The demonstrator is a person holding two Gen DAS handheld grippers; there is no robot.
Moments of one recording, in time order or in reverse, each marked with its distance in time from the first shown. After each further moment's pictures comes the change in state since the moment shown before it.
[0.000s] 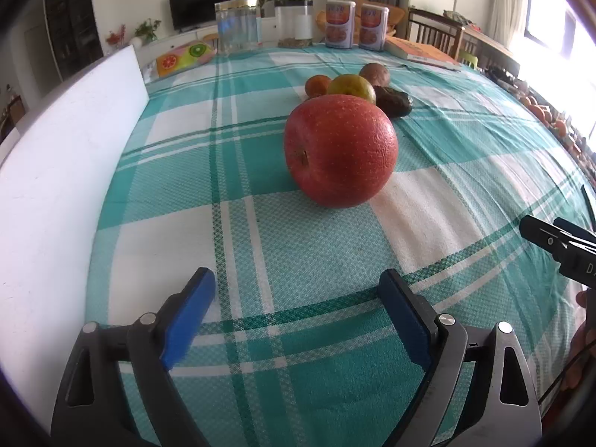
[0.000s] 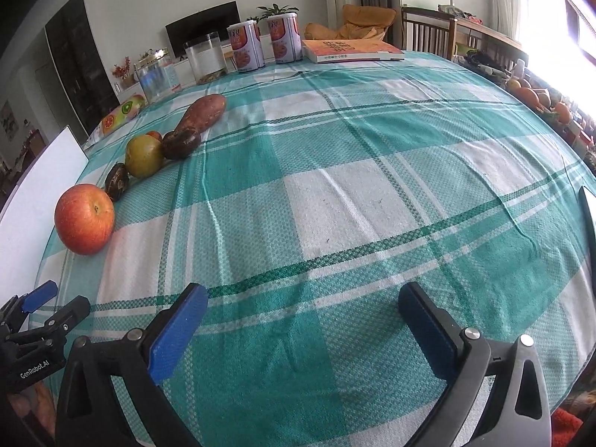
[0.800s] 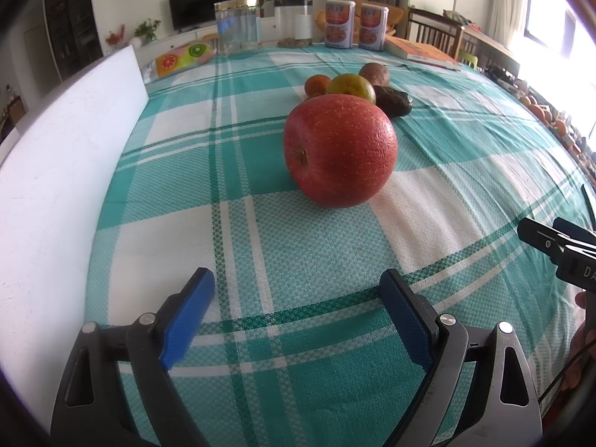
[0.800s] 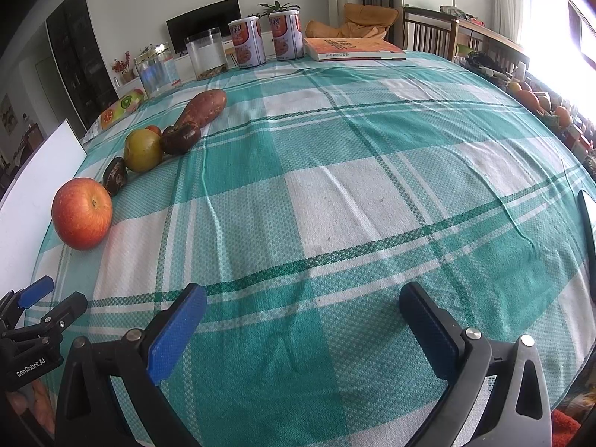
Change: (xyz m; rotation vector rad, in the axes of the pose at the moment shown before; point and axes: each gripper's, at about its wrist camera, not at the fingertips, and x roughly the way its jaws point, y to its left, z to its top) left arm 0.000 0.000 0.000 0.000 0.000 0.000; right arm 0.001 0.002 -0.001 -0.009 0.007 -0.009
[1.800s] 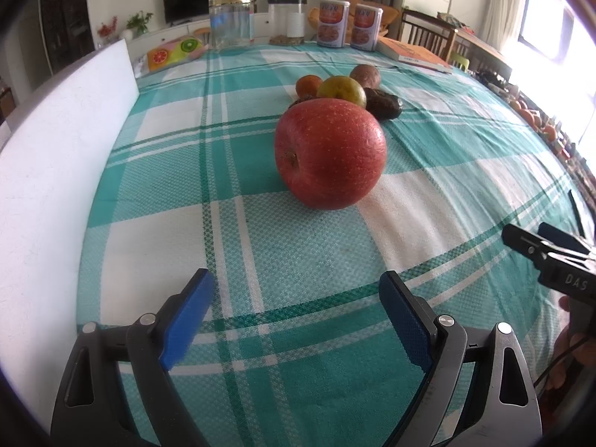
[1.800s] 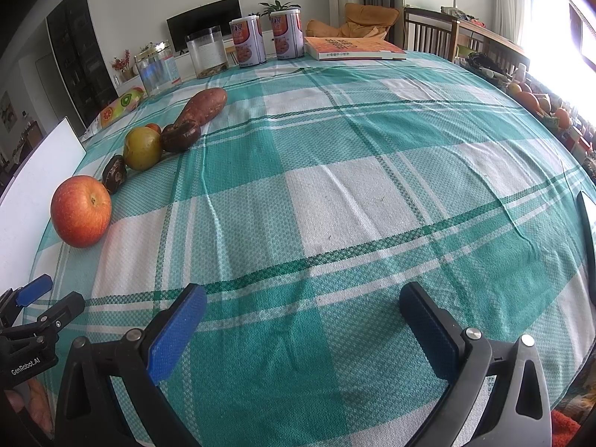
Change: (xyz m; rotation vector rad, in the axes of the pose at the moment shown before) left arm -0.004 0.005 0.006 -0.039 0.025 -0.117; right arm 0.000 0.001 0.000 -0.002 0.002 -0.003
